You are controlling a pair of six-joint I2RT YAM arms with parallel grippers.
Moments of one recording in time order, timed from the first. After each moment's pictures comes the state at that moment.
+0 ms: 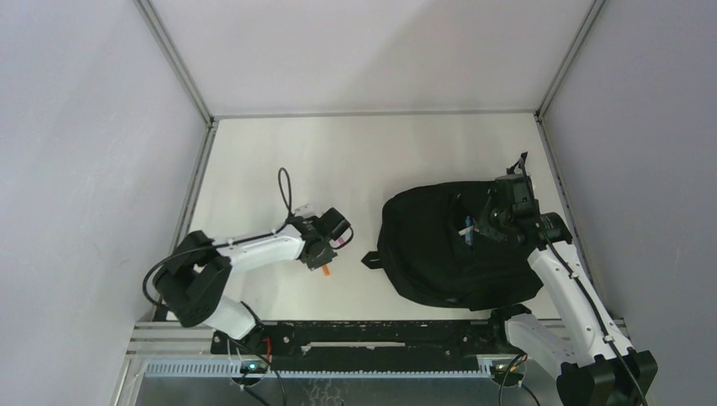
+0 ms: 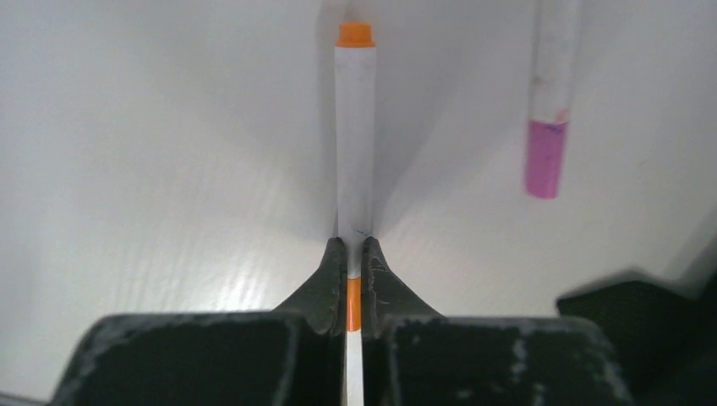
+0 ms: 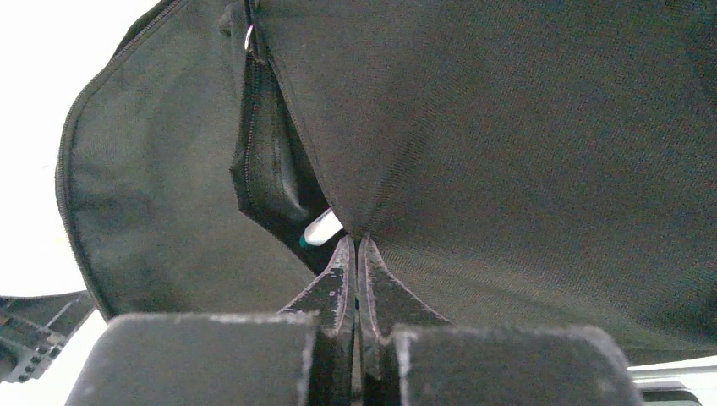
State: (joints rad) left arm -0.79 1.52 0.82 -0.64 -0.37 -1.21; right arm 0.21 0.93 0.91 -0.89 0.10 0.58
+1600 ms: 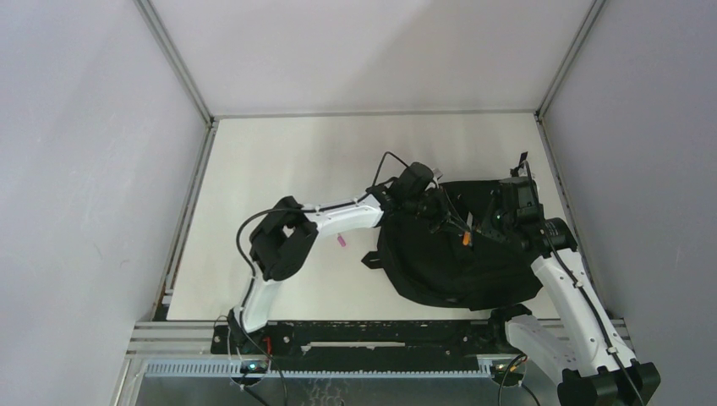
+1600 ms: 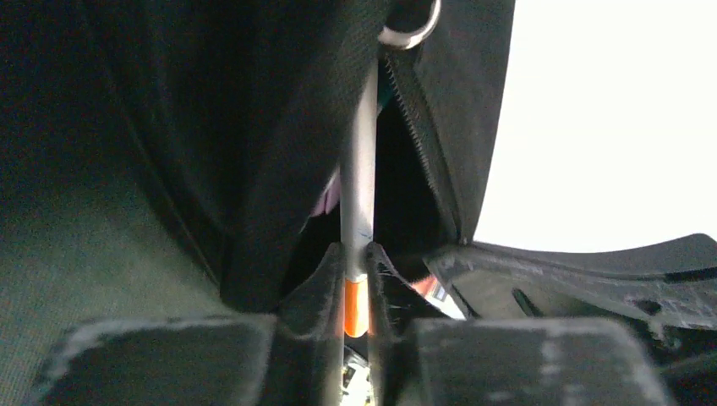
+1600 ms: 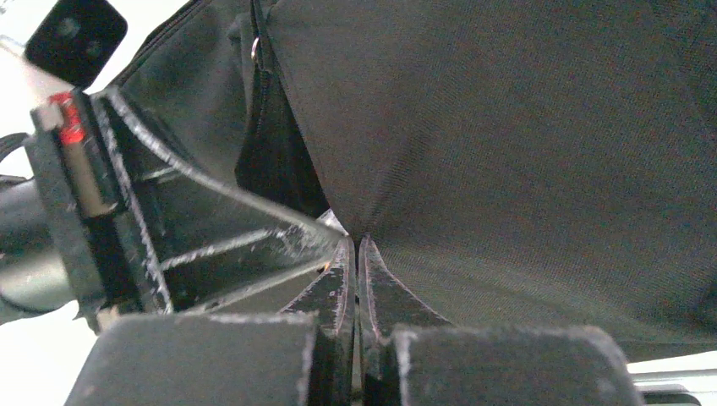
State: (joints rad) left arm -0.95 2.09 1.56 -0.02 0.53 -1.35; right arm 0.21 0.88 0.90 -0.89 0.09 0.58
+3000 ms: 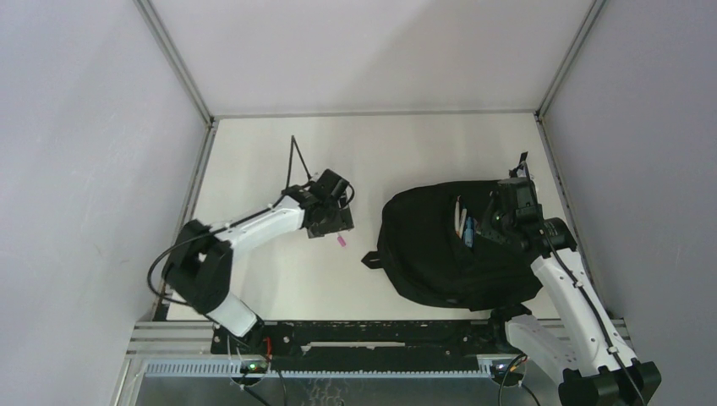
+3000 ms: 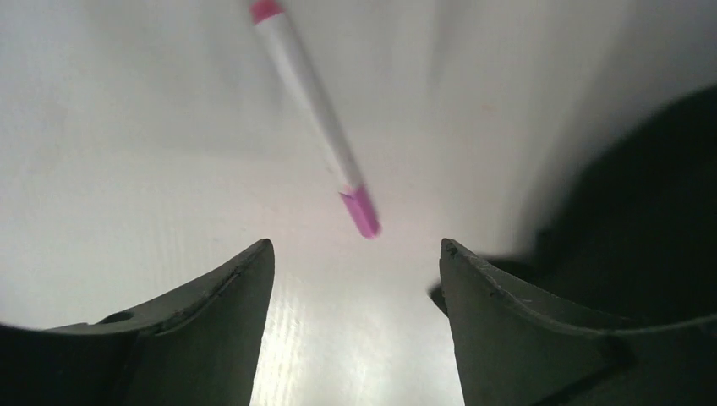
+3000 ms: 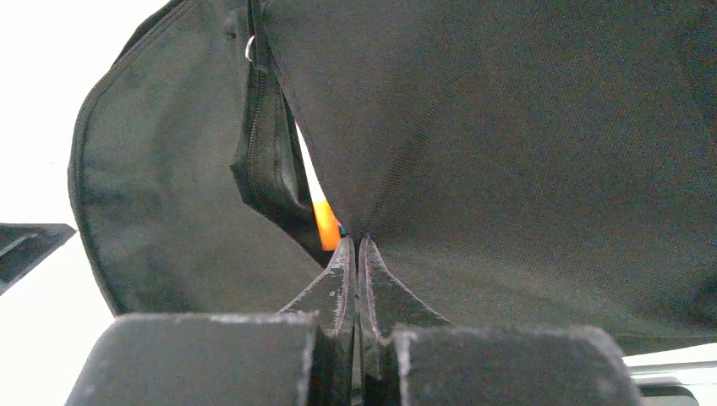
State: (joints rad) left arm -0.66 1.55 1.06 -0.62 -0.18 -0.81; right arm 0.22 0.88 0.90 -0.91 0.10 0.58
